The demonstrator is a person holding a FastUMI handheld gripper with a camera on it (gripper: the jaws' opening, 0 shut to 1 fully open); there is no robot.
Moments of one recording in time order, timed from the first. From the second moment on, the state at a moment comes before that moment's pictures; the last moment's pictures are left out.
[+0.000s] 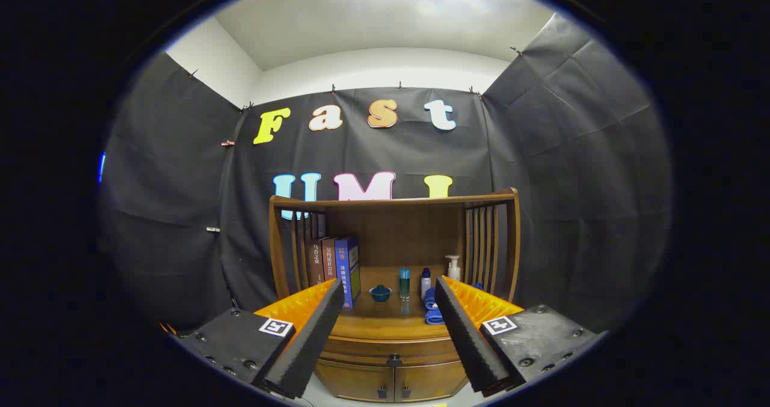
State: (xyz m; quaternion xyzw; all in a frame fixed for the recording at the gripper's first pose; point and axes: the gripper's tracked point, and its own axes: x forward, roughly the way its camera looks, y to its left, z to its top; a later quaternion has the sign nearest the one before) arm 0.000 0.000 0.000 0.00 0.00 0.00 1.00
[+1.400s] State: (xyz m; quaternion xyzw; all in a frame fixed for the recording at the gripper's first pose) arm 0.002 0.003 -0.012 0.00 0.02 0.00 1.00
